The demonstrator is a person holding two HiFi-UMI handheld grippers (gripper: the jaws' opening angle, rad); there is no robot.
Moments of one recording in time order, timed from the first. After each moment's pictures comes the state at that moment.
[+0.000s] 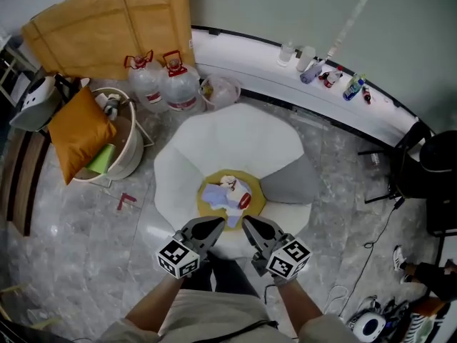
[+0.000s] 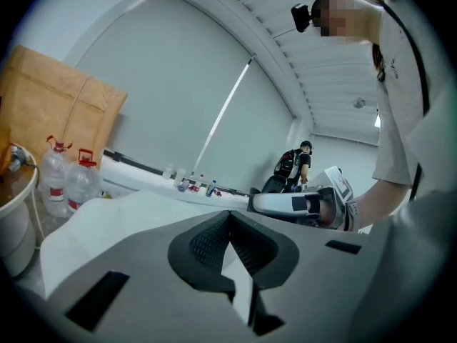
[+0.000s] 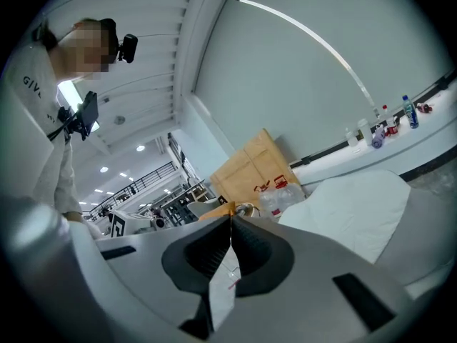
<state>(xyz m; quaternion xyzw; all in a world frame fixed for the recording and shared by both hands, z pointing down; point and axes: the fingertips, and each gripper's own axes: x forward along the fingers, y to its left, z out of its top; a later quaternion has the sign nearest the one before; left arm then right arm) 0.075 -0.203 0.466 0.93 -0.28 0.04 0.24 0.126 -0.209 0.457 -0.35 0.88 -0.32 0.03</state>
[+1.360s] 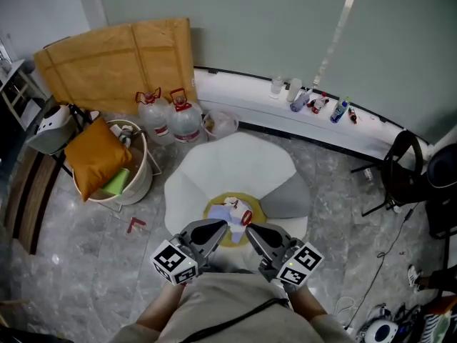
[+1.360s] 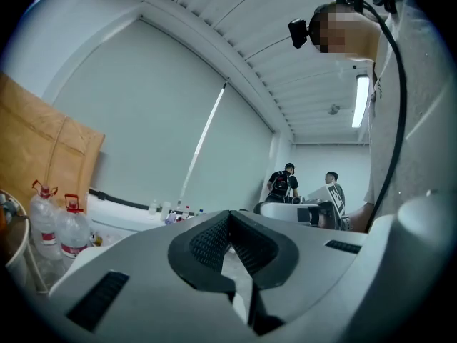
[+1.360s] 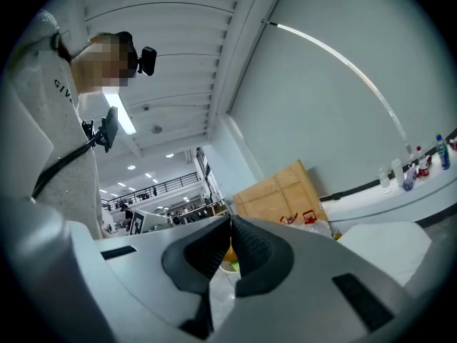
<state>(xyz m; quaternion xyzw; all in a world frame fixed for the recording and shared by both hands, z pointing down) 0.063 -0.151 0.292 0.95 -0.26 -0.02 0.15 0.112 -0.138 0.288 -0.30 0.93 -0.20 0.10</state>
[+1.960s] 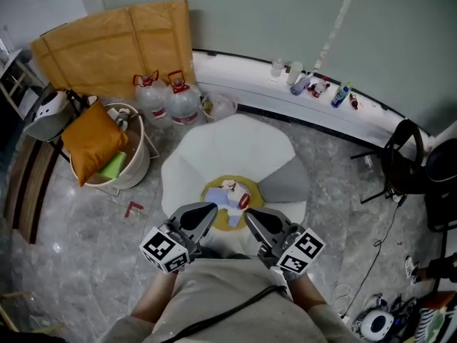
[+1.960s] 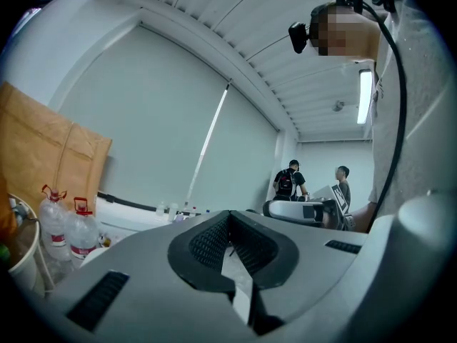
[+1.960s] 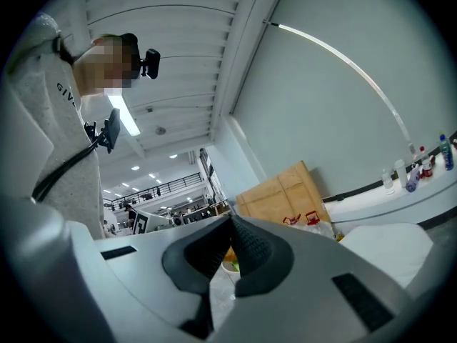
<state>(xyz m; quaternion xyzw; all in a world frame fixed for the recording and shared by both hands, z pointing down) 0.050 -0.150 0.292 0.95 -0.29 -0.01 0.14 0.117 -0.133 0.286 -0.29 0.93 -0.20 0.10</state>
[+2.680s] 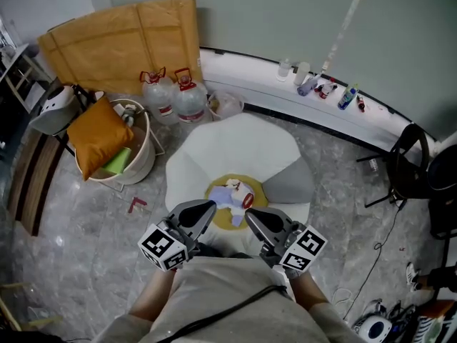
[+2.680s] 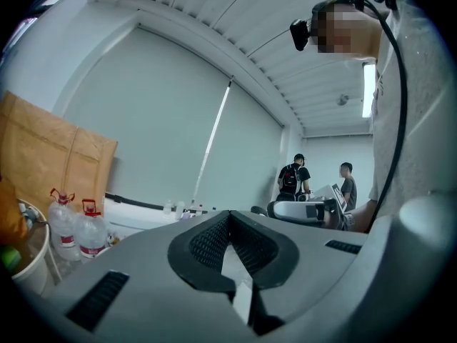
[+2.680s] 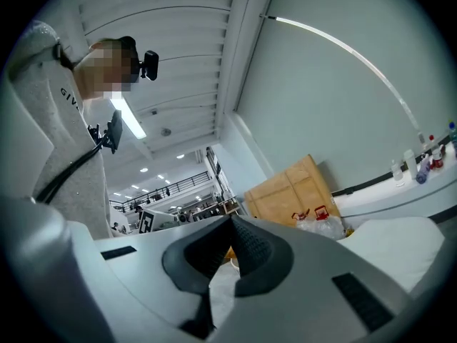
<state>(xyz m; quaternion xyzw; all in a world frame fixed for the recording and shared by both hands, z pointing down) 0.045 -0.154 0.296 0.94 -0.31 0.00 0.14 0.118 -0.133 0.292 -0.25 0.94 -0.21 0.10</state>
